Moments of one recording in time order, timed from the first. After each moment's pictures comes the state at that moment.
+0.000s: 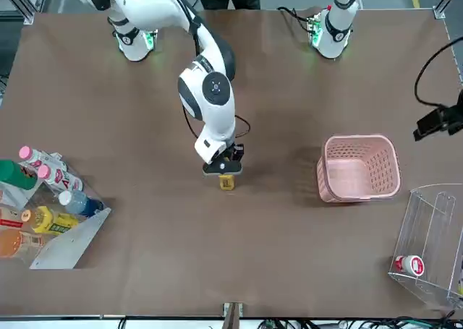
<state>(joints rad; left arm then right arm) -0.12 0.19 0.16 -1.24 -0.06 1.44 -0.09 0.65 0.71 0.11 -1.20 -0.13 1.98 0.78</state>
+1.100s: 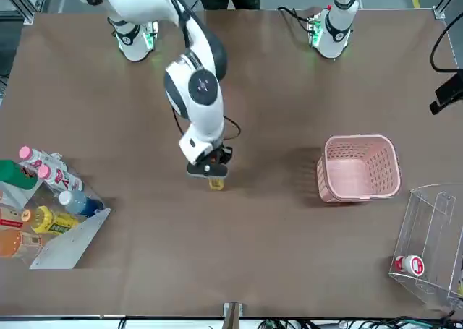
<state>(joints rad) -0.09 0.12 0.15 -1.24 -0.06 1.41 -0.08 0.60 0.60 0.10 -1.18 -0.13 1.81 0.80</state>
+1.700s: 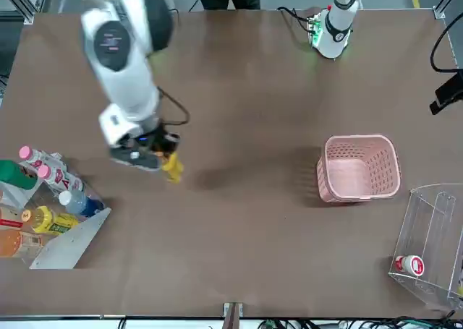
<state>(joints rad) -0.09 0.12 0.15 -1.25 -0.06 1.41 -0.08 0.36 0.39 0.09 -1.19 -0.11 1.57 0.65</state>
